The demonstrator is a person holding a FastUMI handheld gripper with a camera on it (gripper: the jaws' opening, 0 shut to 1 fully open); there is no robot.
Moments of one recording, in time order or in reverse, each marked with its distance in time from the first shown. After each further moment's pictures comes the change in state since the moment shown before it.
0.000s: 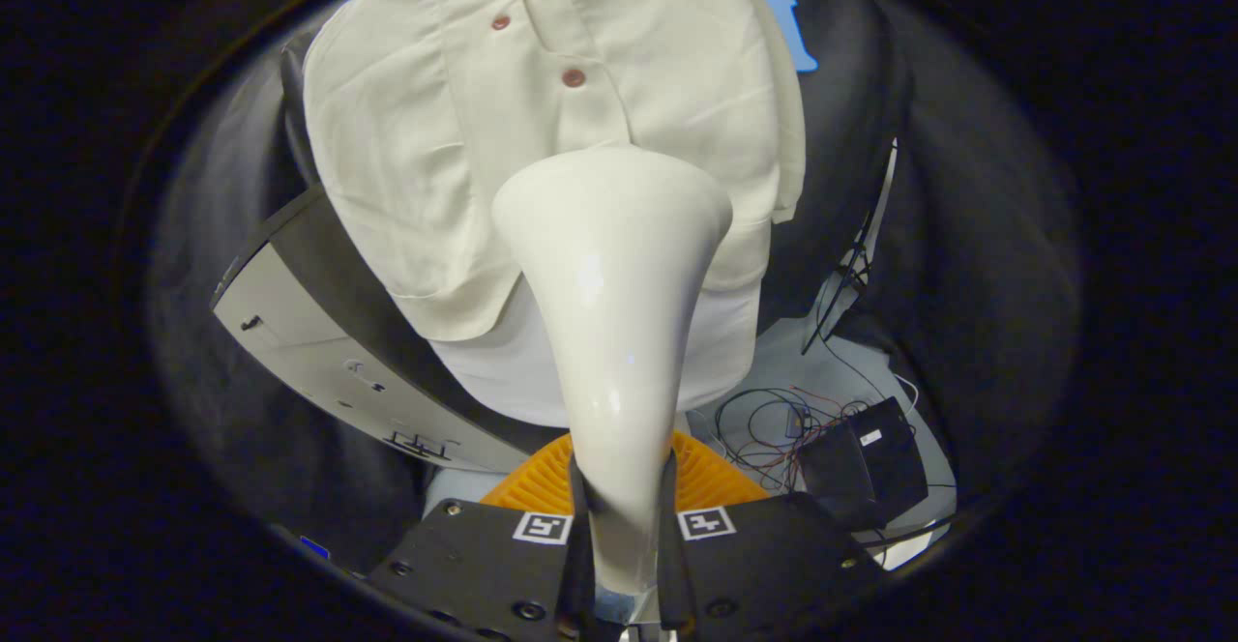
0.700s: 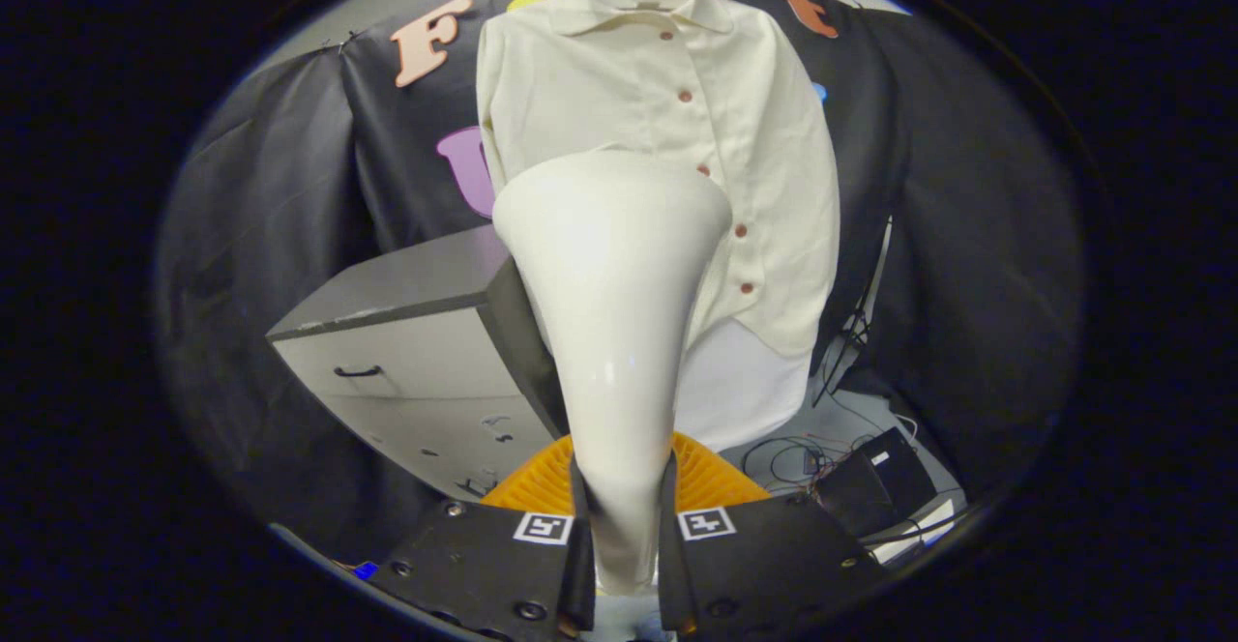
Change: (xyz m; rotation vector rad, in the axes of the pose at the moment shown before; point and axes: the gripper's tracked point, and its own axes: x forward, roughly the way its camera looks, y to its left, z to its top) arm -0.144 0.153 0.049 -0.024 -0.298 -0.031
